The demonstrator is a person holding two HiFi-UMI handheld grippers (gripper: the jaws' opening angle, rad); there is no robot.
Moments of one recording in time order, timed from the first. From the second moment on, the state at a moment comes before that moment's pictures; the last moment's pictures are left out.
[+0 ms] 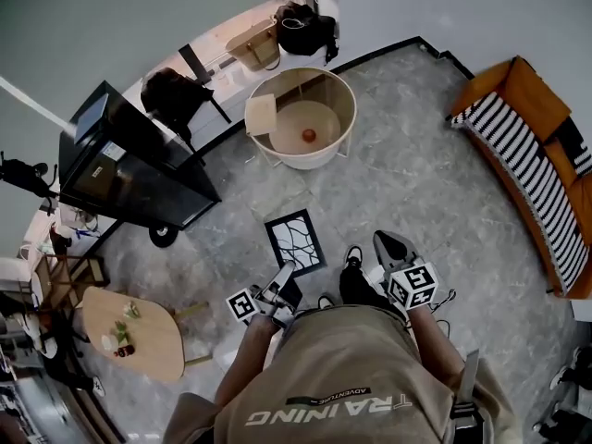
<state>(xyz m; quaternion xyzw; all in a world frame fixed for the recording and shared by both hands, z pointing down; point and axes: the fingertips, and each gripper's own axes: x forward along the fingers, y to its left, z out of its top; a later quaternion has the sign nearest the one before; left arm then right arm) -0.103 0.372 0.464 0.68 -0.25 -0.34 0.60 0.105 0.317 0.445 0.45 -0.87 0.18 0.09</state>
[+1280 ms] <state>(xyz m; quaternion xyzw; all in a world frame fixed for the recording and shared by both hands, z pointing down) -0.124 0.097 0.485 0.65 -0.29 -0.35 0.61 0.051 0.067 0.482 0.32 -0.92 0.10 0.18</state>
